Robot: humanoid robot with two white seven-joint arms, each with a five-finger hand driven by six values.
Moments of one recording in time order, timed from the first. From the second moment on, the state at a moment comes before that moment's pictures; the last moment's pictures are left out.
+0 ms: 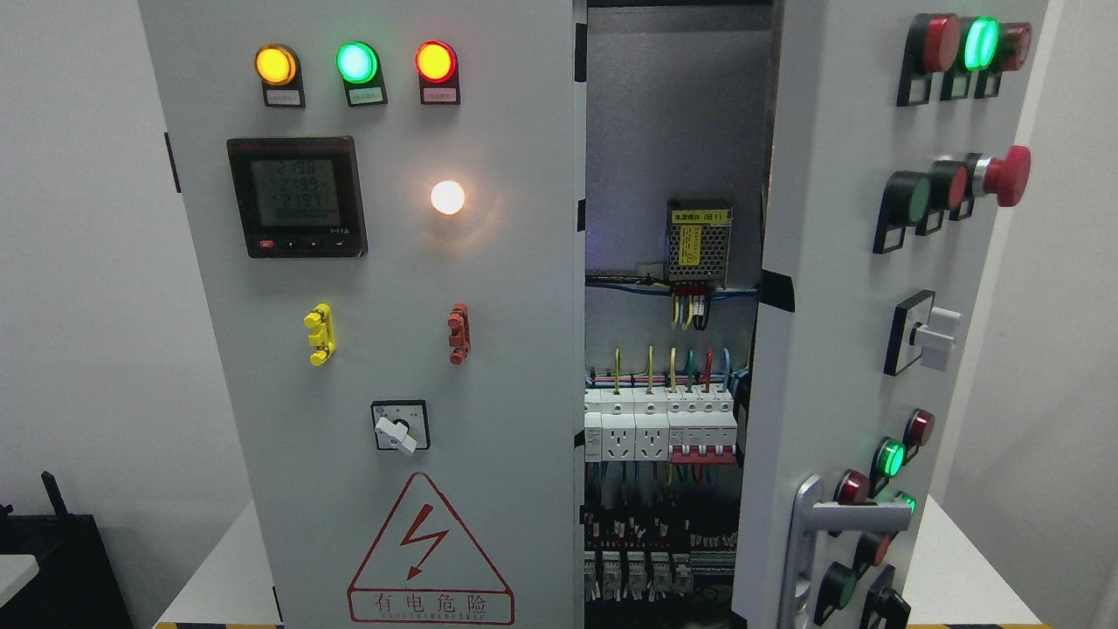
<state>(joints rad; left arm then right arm) 0.68 0.11 -0.12 -1.30 0.01 0.06 -0.19 0.18 0.11 0.23 -0.11 -0.11 -0.10 0.08</state>
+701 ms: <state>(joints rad) 0.66 0.39 0.02 -1.67 0.41 -0.17 -0.20 0.18 0.11 0.23 -0.11 -0.11 -0.10 0.08</state>
